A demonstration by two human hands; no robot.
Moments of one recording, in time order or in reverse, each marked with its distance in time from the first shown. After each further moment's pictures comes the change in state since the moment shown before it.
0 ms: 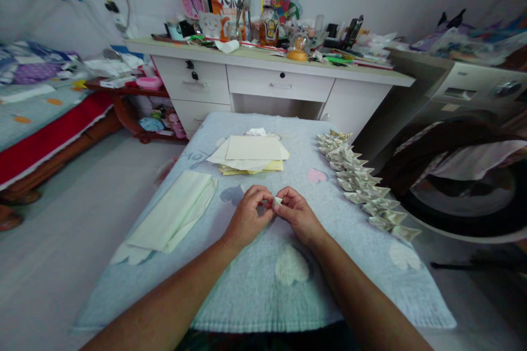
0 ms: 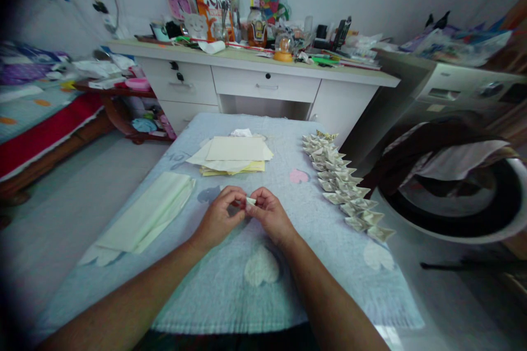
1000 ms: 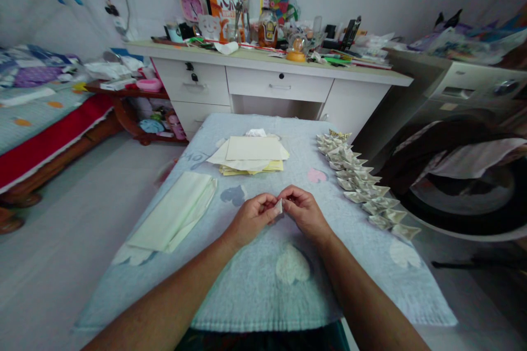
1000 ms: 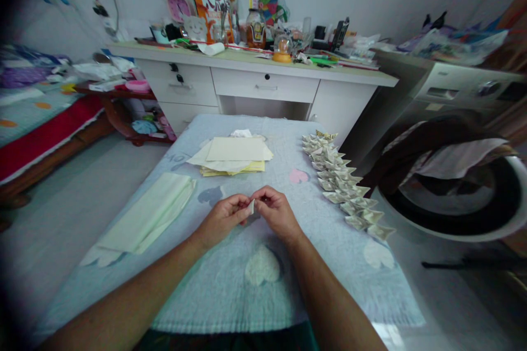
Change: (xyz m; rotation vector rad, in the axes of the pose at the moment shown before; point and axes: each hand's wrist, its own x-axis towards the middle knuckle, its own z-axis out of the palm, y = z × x) left_hand -0.003 -0.001 0.005 -0.561 -0.257 -0.350; right_hand -0.001 -0.008 -0.017 -0.351 0.071 -0.136
